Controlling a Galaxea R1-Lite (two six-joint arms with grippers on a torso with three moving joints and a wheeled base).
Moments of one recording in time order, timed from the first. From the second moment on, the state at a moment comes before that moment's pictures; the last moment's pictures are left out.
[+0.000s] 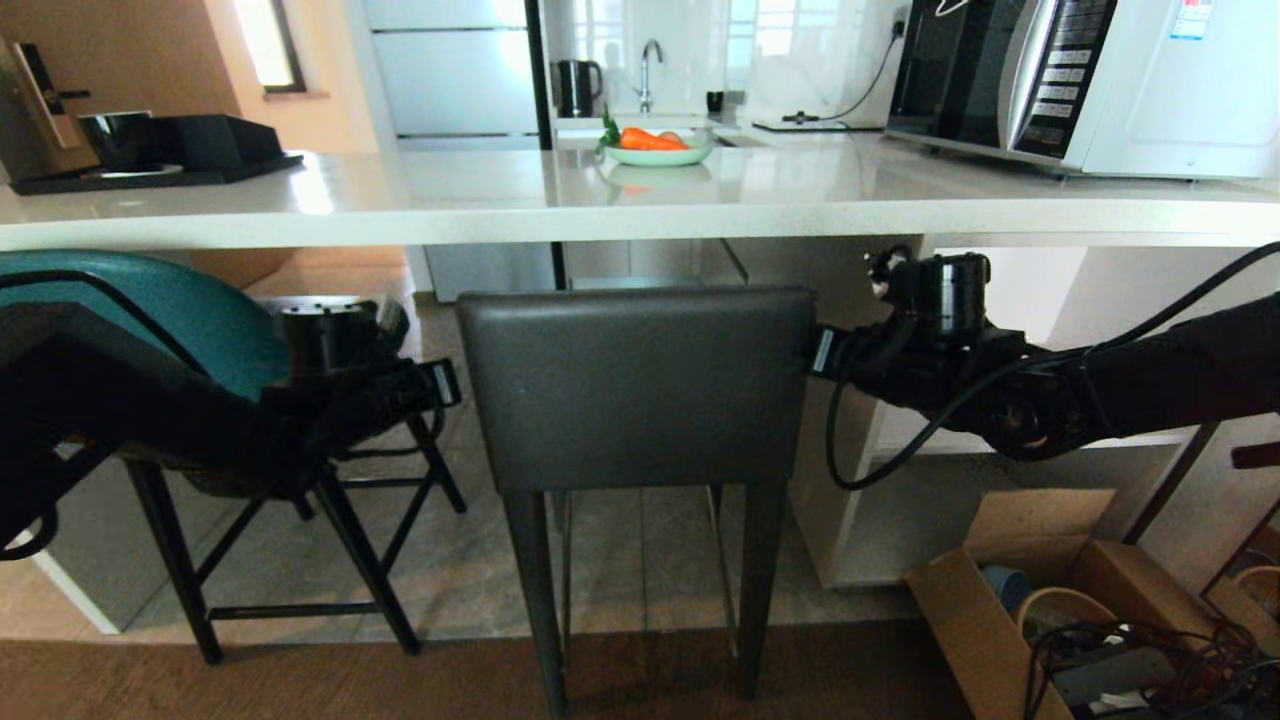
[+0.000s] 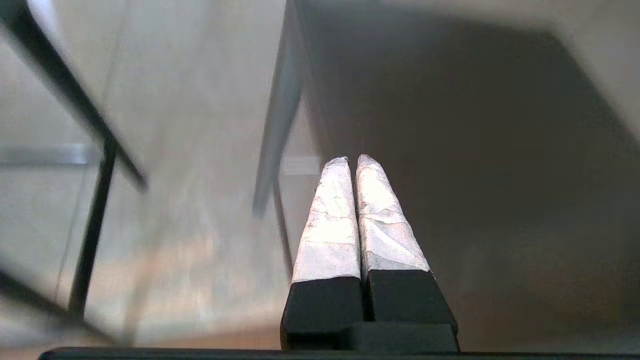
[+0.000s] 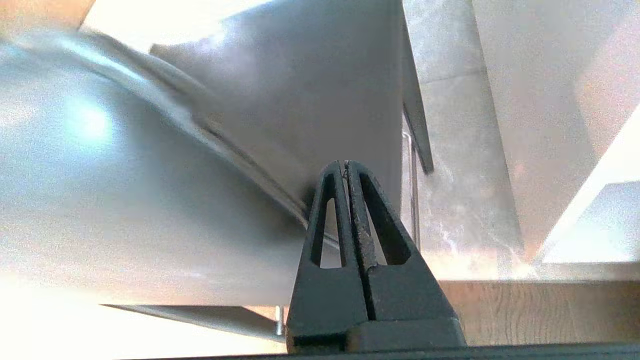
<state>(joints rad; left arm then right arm) -0.10 2.11 -1.11 -0.74 -0.13 -0.24 0.33 2.04 -1.29 -0.48 -0.02 0.38</state>
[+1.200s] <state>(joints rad) -0.22 2.09 -1.09 -0.71 0.01 -0.24 0.34 2.04 -1.27 -0.49 -0.02 0.38</state>
